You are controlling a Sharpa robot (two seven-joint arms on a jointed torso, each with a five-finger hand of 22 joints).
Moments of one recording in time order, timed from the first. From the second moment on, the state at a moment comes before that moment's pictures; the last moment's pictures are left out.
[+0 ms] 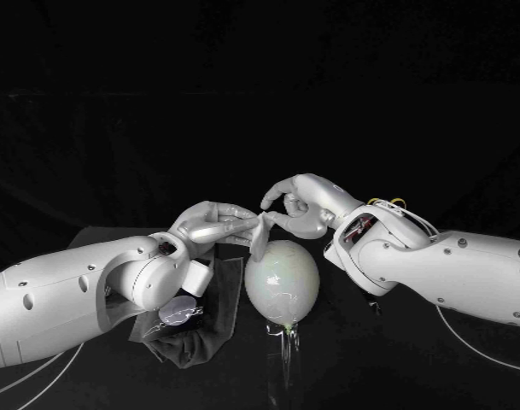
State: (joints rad) left arm 1.26 -0.80 -0.08 1.56 -0.12 -0.25 0.25; left_hand 1.42 -0.11 0.65 0.04 0.05 0.97 0.14 0.46 0.39 1.31 0.09 0.09 0.08 1.11 0.06 0.26 0.39 0.17 0.93 0.25 0.27 0.10; right arm 1.40 -0.72 -0.16 1.62 -1.27 -0.60 -0.07; right_hand 1.42 -0.11 0.58 0.06 0.05 0.89 0.15 0.36 0.40 1.38 0.06 1.21 1.31 1.46 -0.01 1.57 1.31 0.01 1.47 0.10 1.54 1.31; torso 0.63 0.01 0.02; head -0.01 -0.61
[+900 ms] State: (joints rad) left arm 1.26 -0.81 -0.08 1.57 -0.24 -0.25 0.25; left_hand 1.42 -0.11 0.66 0.03 0.05 0.96 0.14 0.46 0.39 1.31 0.09 0.09 0.08 1.11 0.06 0.25 0.39 0.17 0.94 0.25 0.28 0.10; right arm 1.40 -0.75 -0.16 1.63 -1.20 -0.53 -0.02; right_hand 1.35 -0.05 0.55 0.10 0.05 0.92 0.12 0.36 0.41 1.38 0.05 1.22 1.31 1.47 -0.01 1.57 1.31 0.01 1.47 0.10 1.54 1.31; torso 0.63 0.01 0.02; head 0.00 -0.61
